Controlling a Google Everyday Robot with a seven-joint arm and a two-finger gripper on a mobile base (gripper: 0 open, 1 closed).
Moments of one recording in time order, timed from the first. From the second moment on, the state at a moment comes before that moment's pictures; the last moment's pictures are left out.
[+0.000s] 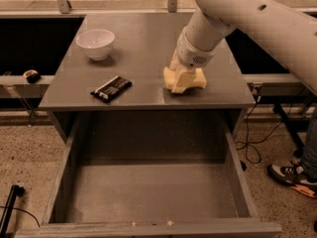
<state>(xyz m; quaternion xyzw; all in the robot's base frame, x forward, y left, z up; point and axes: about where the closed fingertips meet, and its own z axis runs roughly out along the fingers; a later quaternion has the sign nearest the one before) 0.628 -0.057 0.862 -0.74 0.64 -0.01 0.21</state>
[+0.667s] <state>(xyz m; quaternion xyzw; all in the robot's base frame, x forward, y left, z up) 0.629 -0.053 0.855 -0.73 0.64 0.00 0.21</state>
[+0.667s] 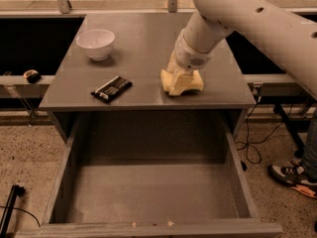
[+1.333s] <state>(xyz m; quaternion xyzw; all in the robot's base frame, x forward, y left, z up) 0.605 -0.058 0.874 -0.77 0.62 0.01 0.15</state>
